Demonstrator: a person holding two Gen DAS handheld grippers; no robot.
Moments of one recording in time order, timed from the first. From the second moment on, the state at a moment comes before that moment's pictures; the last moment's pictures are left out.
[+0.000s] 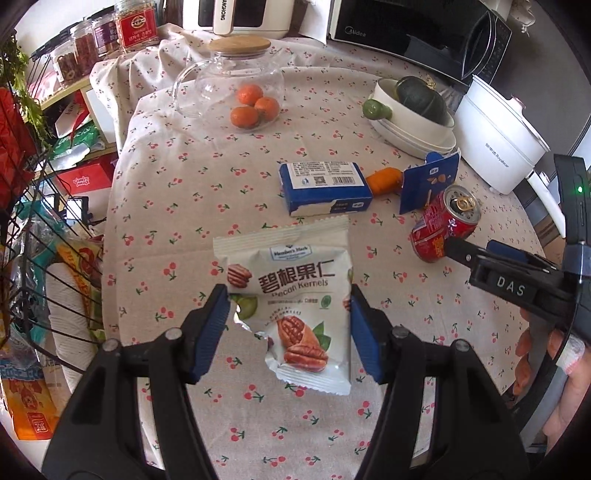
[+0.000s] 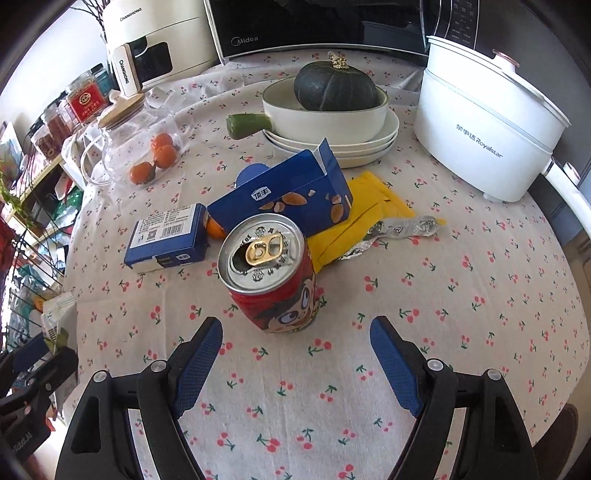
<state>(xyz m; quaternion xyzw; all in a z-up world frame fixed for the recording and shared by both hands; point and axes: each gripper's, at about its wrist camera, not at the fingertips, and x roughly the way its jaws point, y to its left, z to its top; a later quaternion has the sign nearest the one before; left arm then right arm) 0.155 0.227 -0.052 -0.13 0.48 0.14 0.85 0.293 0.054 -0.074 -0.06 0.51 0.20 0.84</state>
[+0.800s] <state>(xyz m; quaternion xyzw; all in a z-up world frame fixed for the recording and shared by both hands) 0.158 0.201 -0.042 -0.12 0.47 0.11 0.86 0.287 0.052 -0.052 -0.13 0.46 0.22 0.85</state>
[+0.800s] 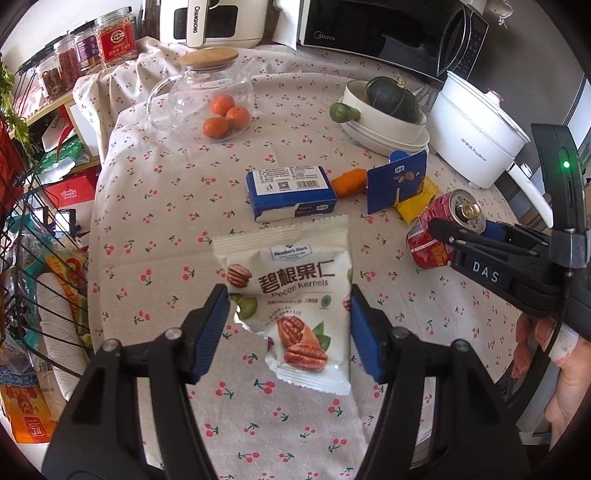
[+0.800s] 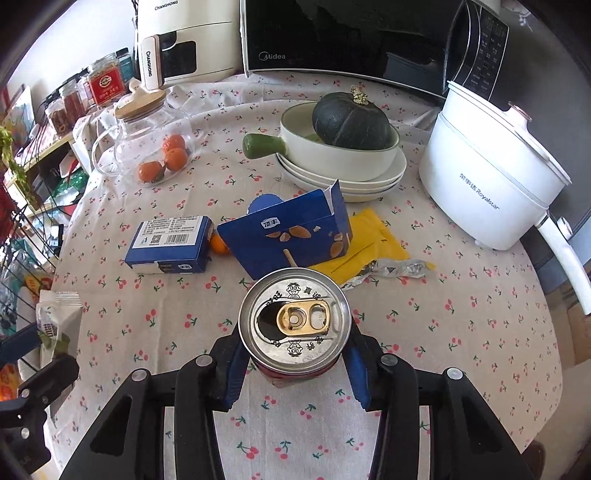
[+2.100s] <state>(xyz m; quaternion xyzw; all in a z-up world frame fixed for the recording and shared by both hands) 0.166 -0.023 -0.047 -0.02 0.49 -0.09 0.87 0.171 -0.293 -0.028 -0.06 0.49 0.13 0.86</state>
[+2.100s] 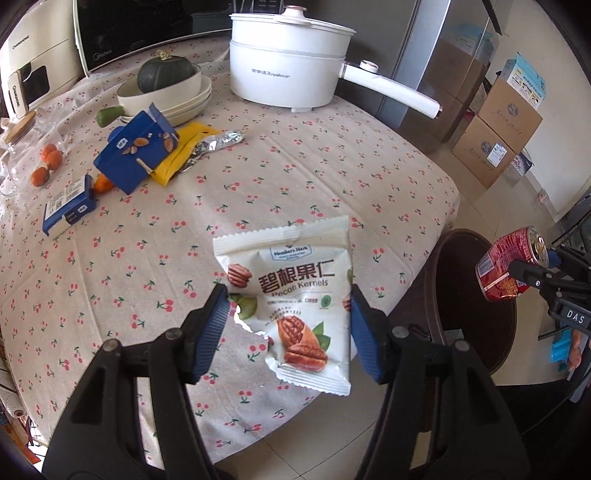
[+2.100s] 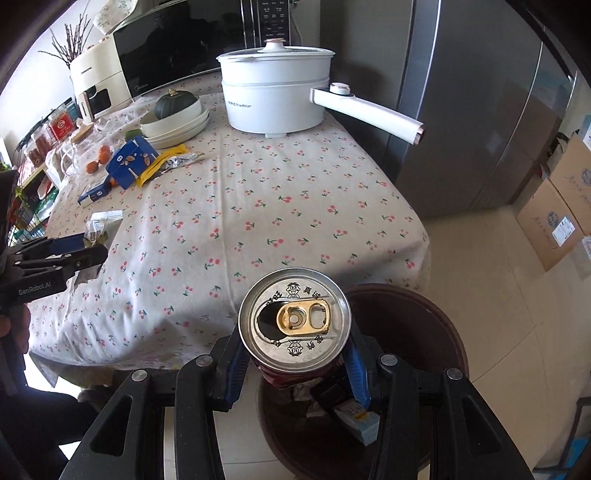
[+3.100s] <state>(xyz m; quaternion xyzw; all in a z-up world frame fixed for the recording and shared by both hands) 0.168 -0.235 -0.104 0.06 0.50 -0.27 0.82 0.118 -0.441 -0.093 -0.03 0.54 0.04 0.84</state>
